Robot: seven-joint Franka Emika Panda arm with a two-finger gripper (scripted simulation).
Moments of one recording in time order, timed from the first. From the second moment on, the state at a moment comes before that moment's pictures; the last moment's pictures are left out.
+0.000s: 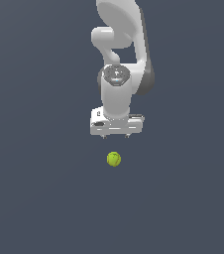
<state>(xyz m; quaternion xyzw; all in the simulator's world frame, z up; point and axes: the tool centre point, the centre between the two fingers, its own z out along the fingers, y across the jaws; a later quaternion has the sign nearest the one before) -0.009 0.016 0.152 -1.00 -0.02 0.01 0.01</state>
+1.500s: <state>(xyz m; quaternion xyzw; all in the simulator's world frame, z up) 0.026 0.016 0.114 -1.00 0.00 0.01 0.00</state>
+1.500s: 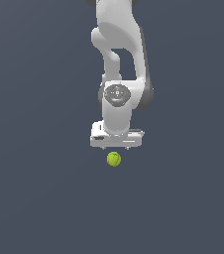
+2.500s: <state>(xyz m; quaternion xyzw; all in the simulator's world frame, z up) 0.040 0.009 0.064 -1.00 0.02 0.00 0.00</state>
